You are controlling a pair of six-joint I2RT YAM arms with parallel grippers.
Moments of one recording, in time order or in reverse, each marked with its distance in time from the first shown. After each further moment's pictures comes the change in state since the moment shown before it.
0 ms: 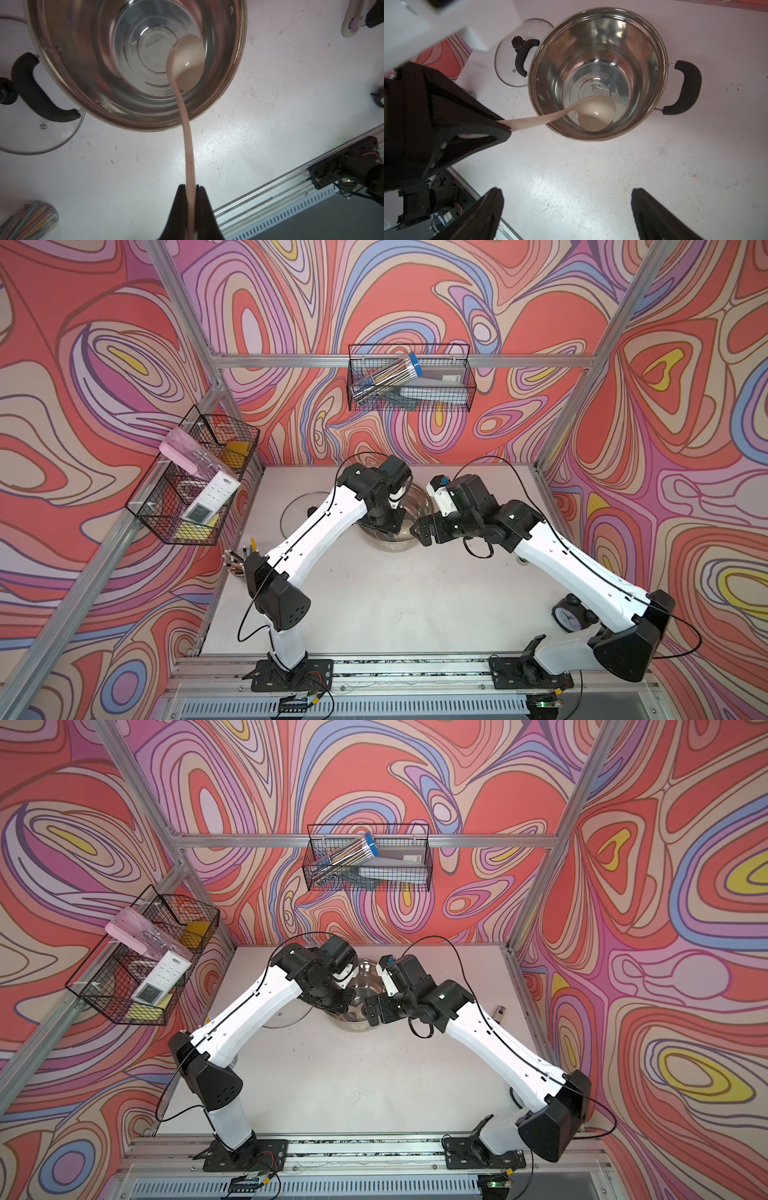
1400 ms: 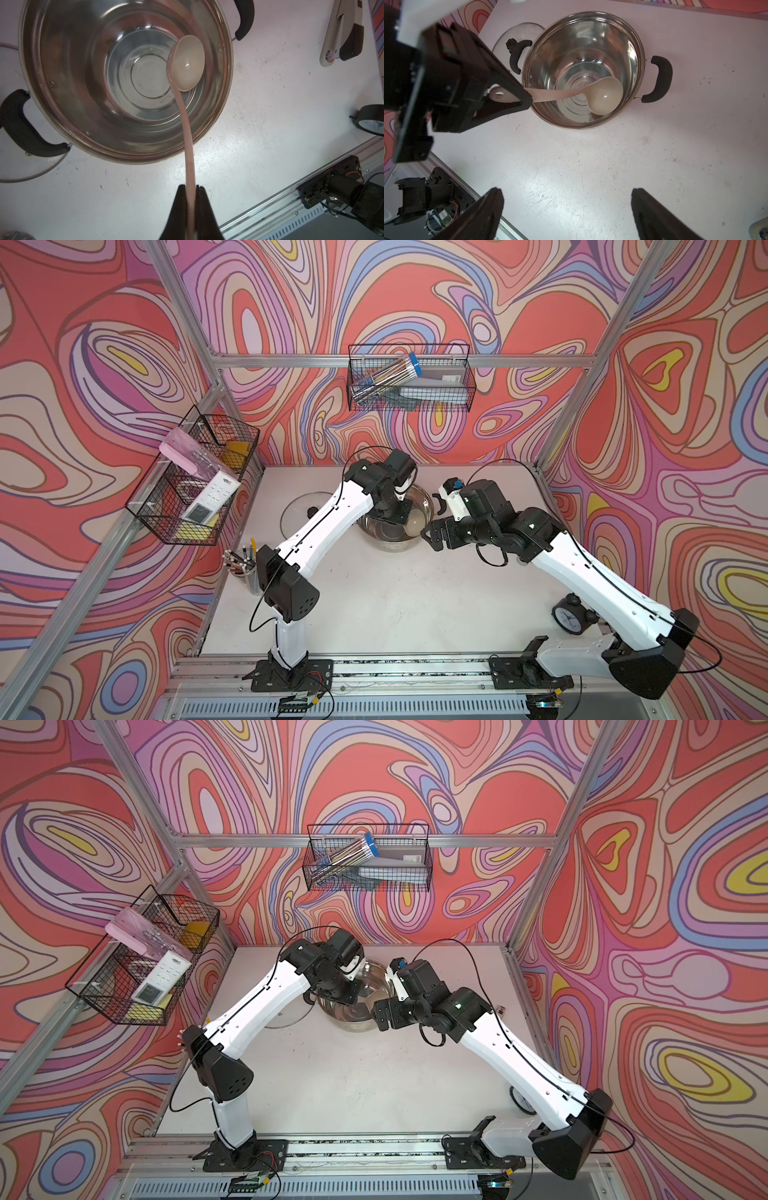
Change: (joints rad) left arm 0.010 0.058 0.041 0.093 0.048 -0.010; right arm 0.000 -0.106 -0.041 -0.054 0.052 0.007
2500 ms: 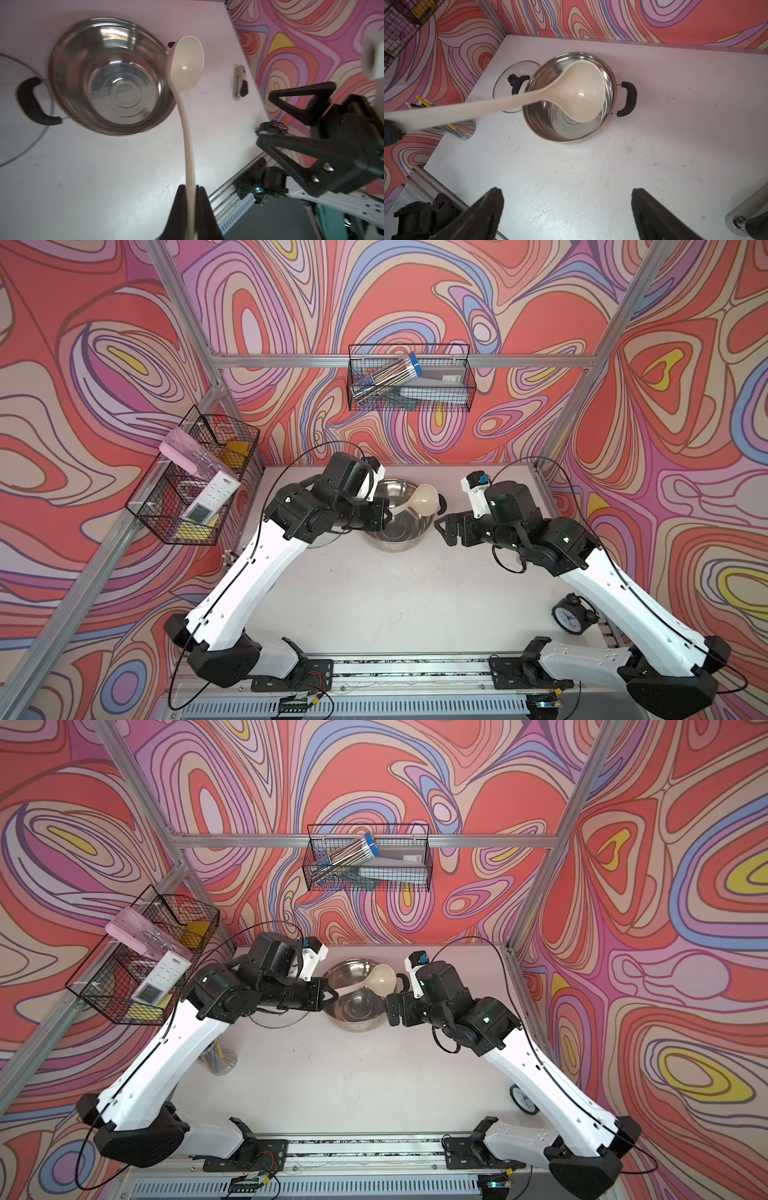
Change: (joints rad) left arm 0.000 -0.493 -0.319 0.267 0.221 -0.231; right arm 0.000 -0.153 0.000 0.008 0.118 0.056
